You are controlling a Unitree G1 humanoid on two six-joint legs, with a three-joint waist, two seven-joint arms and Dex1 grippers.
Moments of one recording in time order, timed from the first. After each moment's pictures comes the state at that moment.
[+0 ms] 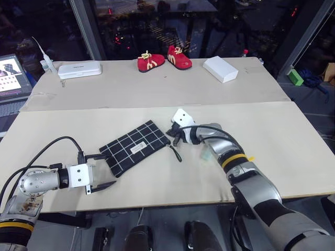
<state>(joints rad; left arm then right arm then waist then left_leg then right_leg) -0.05 0.89 0.06 0.23 -0.13 -0.53 -1.10 -0.99 -0.18 0.22 0.87 -0.04 0.13 0.76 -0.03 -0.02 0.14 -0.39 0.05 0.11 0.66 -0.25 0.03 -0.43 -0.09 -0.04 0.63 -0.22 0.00</state>
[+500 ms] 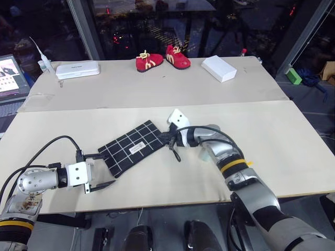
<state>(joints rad) -0.07 0.89 0.06 0.26 -0.16 -0.52 -1.12 -0.88 -0.15 0.27 0.67 -0.01 0.25 0.88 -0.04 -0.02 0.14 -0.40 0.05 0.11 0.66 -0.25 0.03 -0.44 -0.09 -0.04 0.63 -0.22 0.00</state>
